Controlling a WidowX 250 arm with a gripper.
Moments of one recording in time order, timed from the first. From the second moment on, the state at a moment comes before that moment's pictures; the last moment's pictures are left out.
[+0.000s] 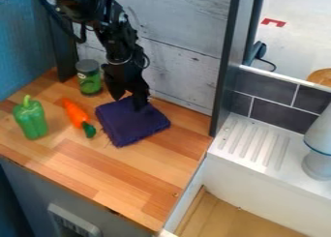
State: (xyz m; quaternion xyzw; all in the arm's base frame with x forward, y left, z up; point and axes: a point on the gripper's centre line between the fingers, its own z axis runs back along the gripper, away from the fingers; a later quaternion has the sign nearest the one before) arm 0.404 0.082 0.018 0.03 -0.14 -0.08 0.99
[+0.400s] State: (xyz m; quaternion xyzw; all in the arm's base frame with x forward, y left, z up) arm 0.399 0.079 -0.007 0.02 -0.11 -0.08 0.99
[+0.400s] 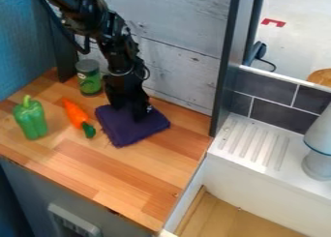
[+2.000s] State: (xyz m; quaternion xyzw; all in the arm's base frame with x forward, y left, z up) arm 0.281 -0.046 -0.012 0.01 -0.08 -0.23 0.97
